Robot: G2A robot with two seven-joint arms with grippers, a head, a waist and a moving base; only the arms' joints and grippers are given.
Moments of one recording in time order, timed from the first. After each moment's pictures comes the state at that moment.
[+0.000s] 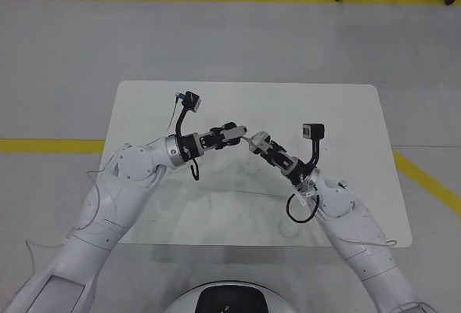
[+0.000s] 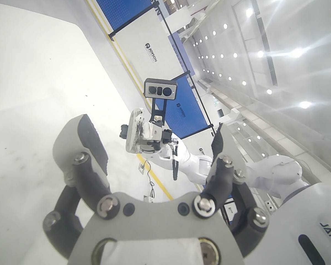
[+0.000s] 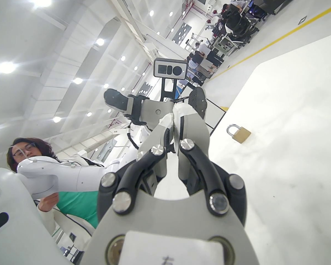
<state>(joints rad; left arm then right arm) 0.87 -1.27 -1.04 -1.32 -0.23 -0.46 -0.79 -1.13 -1.16 1.10 -1.38 0.17 -0.72 0.46</state>
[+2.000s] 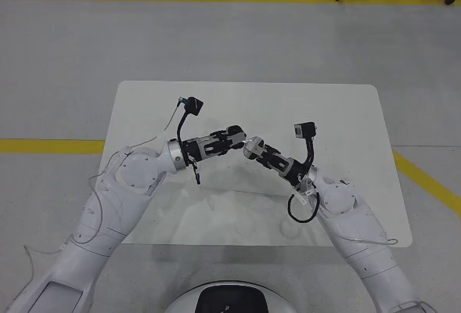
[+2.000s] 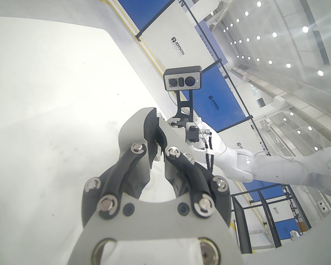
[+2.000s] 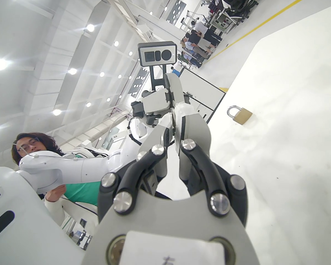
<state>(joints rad) 0.91 -1.25 -1.05 -1.39 0.04 -0.47 -0.70 -1.13 -1.17 1.13 -1.40 0.19 -0.62 0.61</state>
